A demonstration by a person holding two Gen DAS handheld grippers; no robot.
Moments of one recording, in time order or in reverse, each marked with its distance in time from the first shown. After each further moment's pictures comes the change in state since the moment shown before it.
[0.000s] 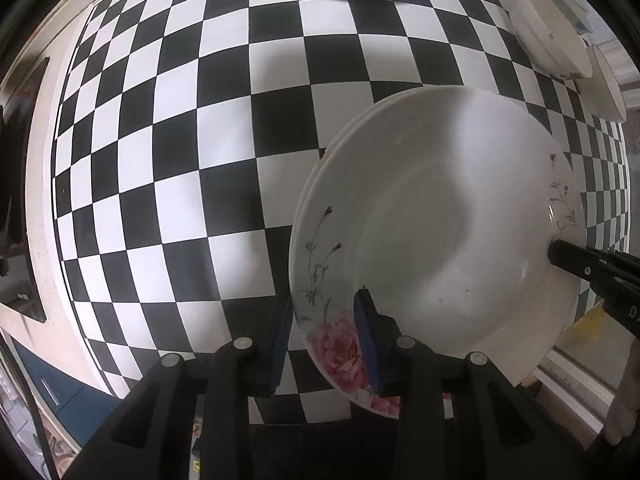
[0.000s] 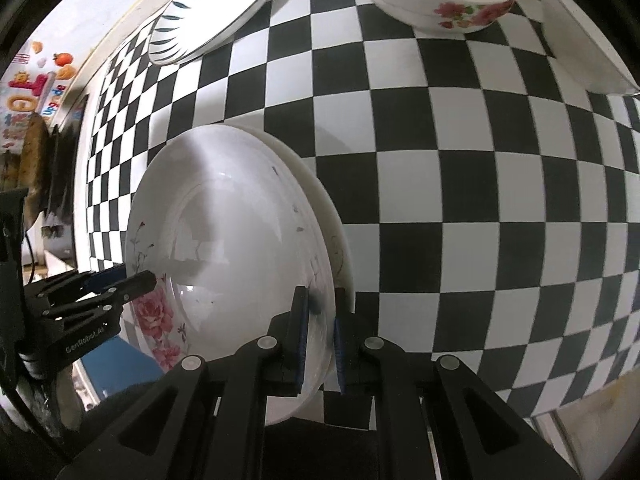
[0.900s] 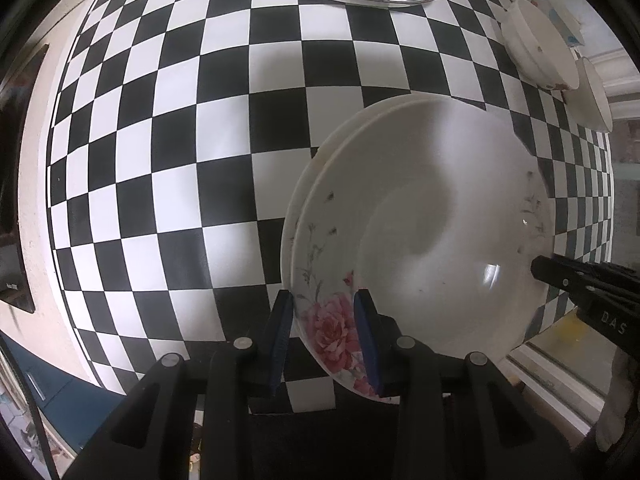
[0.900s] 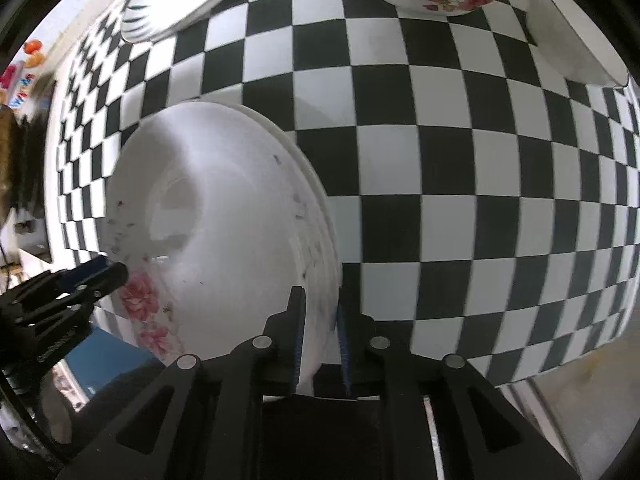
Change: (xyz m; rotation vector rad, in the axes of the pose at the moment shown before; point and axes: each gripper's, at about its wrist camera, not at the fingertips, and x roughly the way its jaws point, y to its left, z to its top) left arm -0.025 0.019 -0.003 -0.019 -0.002 -0.051; right arm 0.004 0.012 0.001 0.020 0.109 -0.128
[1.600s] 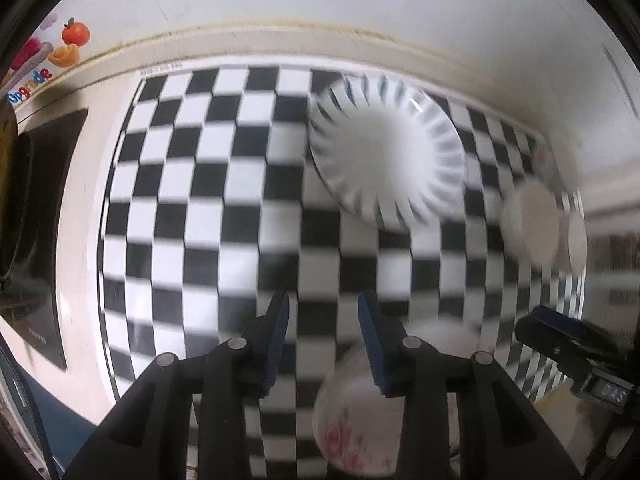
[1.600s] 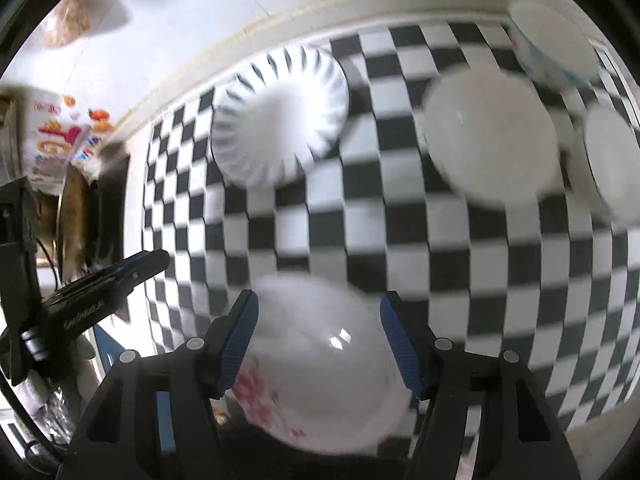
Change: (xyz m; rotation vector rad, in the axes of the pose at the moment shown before) left arm -0.094 0.050 0.108 -0.147 -0.251 -0.052; right arm -0.095 0.023 0.085 -0.017 -0.234 0.233
